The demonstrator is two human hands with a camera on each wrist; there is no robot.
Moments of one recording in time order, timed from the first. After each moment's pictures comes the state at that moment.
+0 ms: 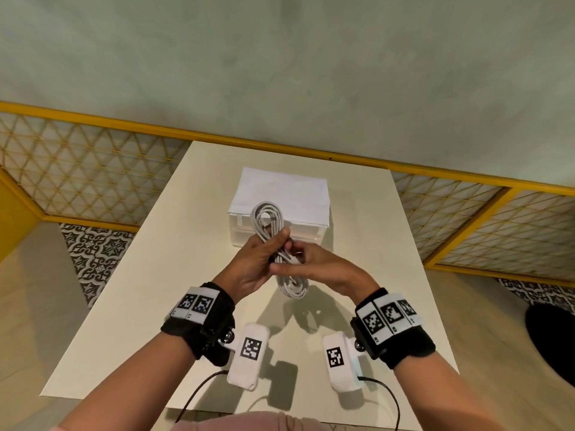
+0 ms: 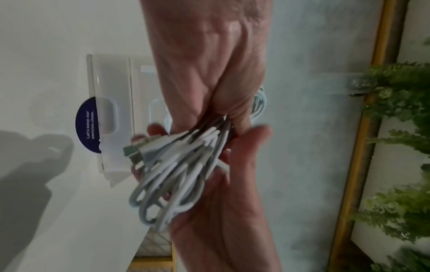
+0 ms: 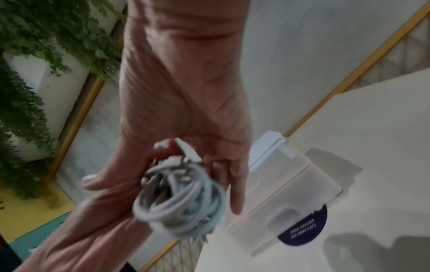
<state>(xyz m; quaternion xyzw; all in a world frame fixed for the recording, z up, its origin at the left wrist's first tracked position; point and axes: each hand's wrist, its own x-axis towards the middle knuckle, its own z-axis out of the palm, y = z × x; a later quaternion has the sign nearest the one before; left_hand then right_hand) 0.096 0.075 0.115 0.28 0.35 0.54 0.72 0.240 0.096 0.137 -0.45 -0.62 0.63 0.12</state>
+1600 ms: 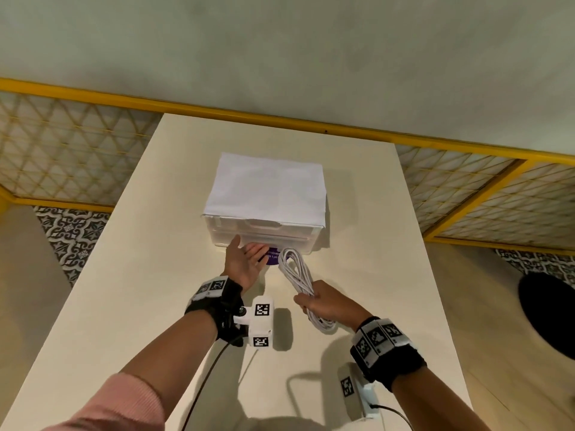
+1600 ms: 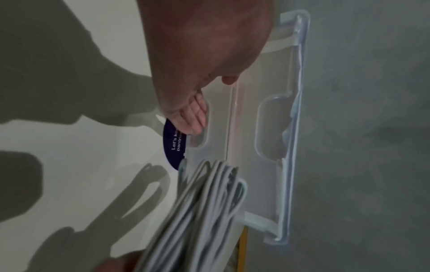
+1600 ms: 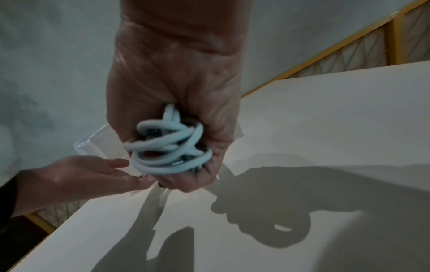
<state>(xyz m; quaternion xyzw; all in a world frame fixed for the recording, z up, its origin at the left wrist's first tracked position) 0.091 0.171 -0.015 -0.05 0.46 0.53 0.71 0.281 0.128 0.030 -0.59 -0.63 0.51 -0.02</state>
